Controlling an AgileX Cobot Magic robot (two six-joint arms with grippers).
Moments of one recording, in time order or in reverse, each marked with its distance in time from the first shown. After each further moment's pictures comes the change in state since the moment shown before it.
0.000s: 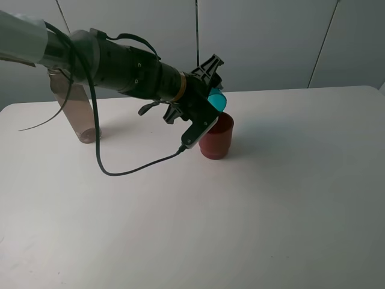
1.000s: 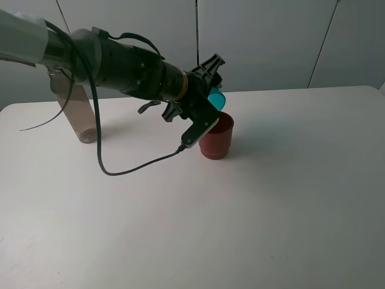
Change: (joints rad) left arm -0.019 -0.006 0.000 0.020 0.061 -0.003; right arm 0.000 0.000 0.000 0.000 0.000 0.000
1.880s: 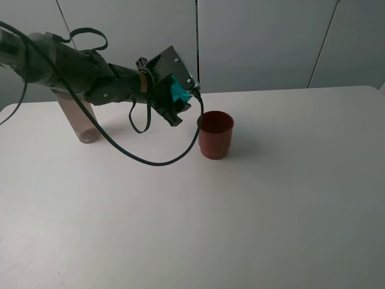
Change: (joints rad) left arm 0.209 -0.062 0.212 -0.925 -0.298 -0.407; right arm 0.000 0.000 0.000 0.000 0.000 0.000
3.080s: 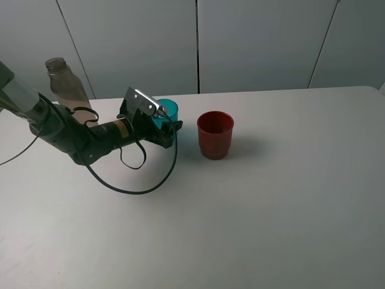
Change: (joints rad) left arm 0.129 0.271 0.174 -0.097 -0.727 -0.194; right arm 0.000 0.000 0.000 0.000 0.000 0.000
